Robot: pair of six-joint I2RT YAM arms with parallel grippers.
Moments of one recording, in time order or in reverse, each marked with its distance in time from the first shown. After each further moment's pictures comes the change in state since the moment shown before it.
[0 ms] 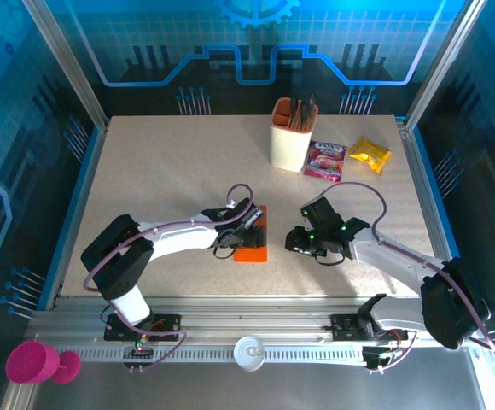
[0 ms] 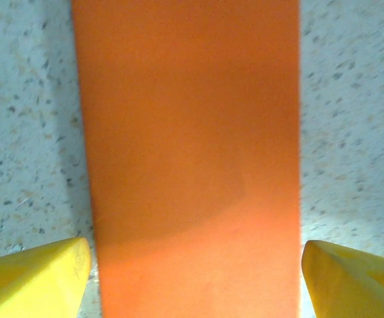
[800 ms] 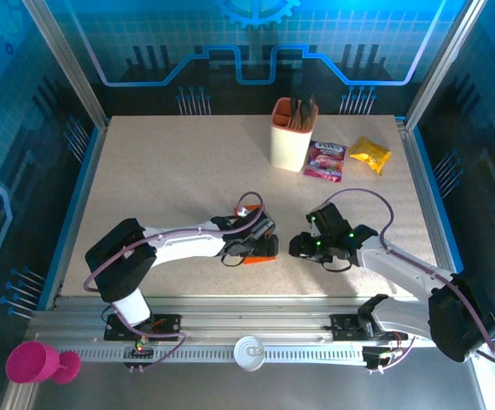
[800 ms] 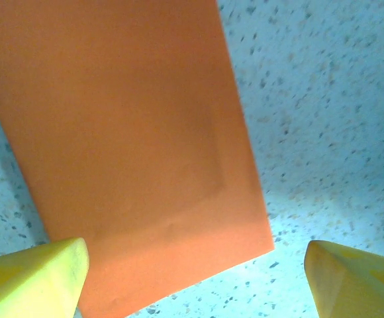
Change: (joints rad) left arm -0.096 0.007 0.050 0.003 0.018 -0.052; right arm -0.023 -0.078 -0.079 0.002 -0.050 -0.028
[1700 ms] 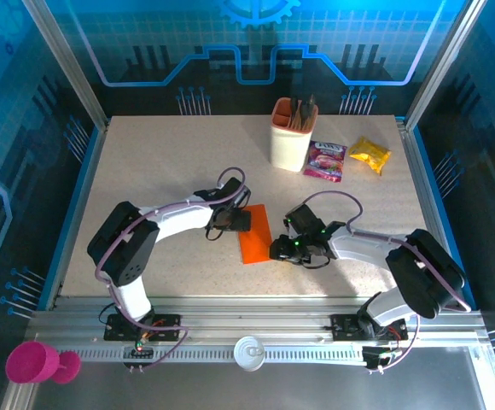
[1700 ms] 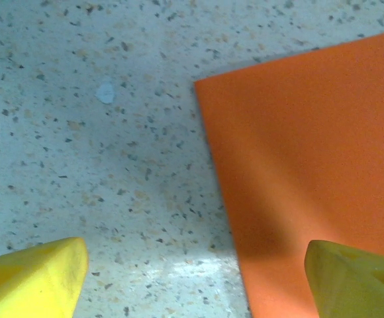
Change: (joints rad) left arm 0.291 0.083 0.064 -0.074 -0.052 0.291; right arm 0.112 0.313 0.057 0.217 -0.071 0.081
